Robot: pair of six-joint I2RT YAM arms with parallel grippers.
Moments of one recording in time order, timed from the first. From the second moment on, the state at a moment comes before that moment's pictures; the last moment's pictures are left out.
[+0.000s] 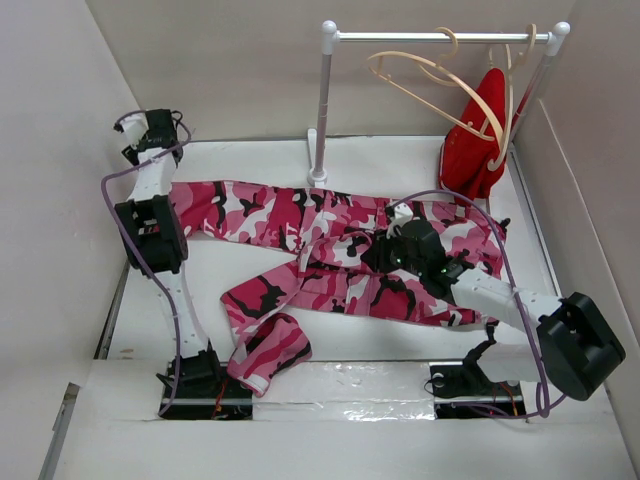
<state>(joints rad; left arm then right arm) 0.19 2.22 1.94 -0.56 -0.67 -0.52 0.63 1.26 0.62 0.16 -0.11 0.39</state>
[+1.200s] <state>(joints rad) -1.24 1.04 0.77 0.08 -0.61 -0.60 -0.52 1.08 0.51 -0.04 -0.17 0.58</state>
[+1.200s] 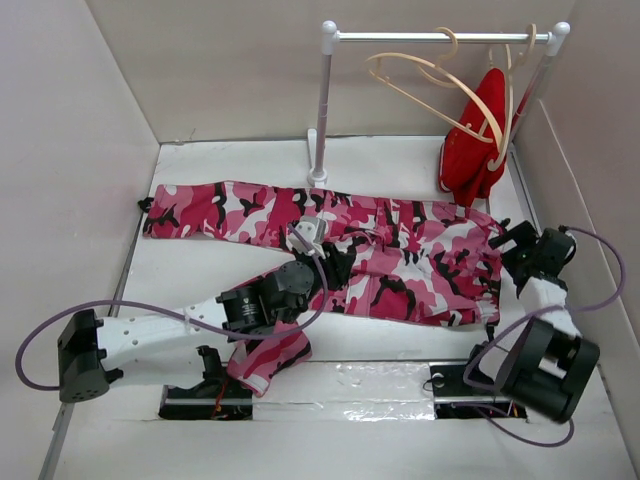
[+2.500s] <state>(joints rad) -1.19 0.94 0.59 0.11 -0.72 -0.50 -0.53 1.24 0.85 -0.13 0.06 0.67</state>
